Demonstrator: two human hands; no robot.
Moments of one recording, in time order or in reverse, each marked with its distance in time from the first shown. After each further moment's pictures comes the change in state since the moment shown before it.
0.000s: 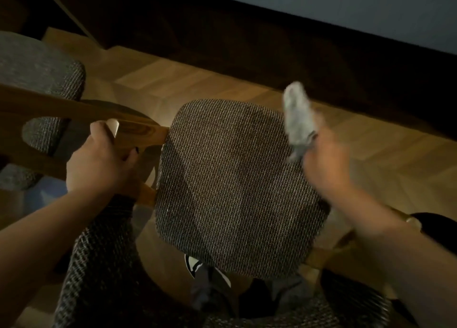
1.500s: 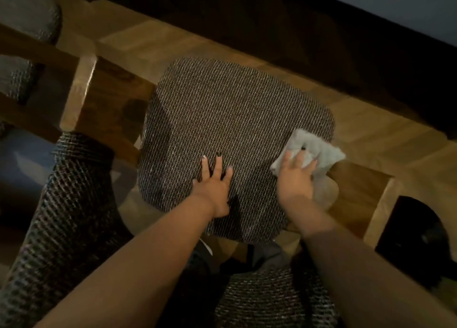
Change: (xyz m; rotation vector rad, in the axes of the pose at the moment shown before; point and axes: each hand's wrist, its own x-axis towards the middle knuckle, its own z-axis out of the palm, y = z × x) left_hand -0.127 0.081 0.171 0.287 -0.977 0.437; right_hand -0.081 0.067 0.084 -0.704 -0.483 0.302
